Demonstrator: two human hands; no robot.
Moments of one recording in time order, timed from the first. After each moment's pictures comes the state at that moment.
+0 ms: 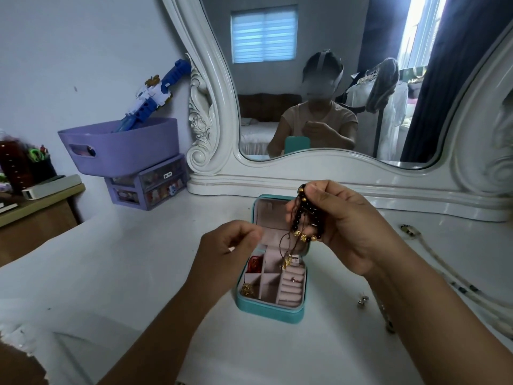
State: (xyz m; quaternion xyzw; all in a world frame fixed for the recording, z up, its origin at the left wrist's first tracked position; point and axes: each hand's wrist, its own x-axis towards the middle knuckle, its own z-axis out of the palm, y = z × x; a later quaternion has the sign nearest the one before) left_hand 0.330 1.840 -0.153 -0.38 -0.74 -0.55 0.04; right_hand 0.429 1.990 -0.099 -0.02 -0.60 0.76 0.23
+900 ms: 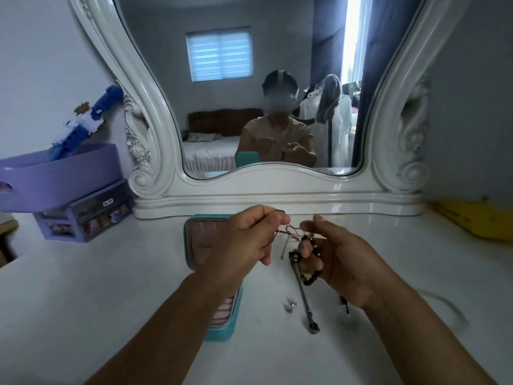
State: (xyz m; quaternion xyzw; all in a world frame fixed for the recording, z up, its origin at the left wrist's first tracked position) left_hand 0.402 1.940 -0.101 -0.43 -0.60 -0.64 -0.20; right_hand 0.506 2.057 -0.122 -0.17 -0.54 0.79 0.21
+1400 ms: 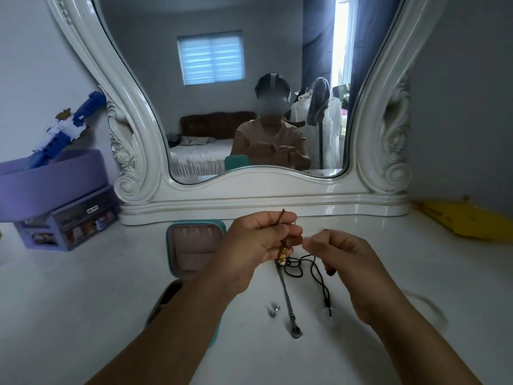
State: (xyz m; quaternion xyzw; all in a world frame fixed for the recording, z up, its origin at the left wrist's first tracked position) left_hand 0.416 1.973 -0.103 -0.37 -0.55 -0.68 -0.33; right_hand 0.541 2.066 -0.129 -0.19 -0.68 0.62 0.34
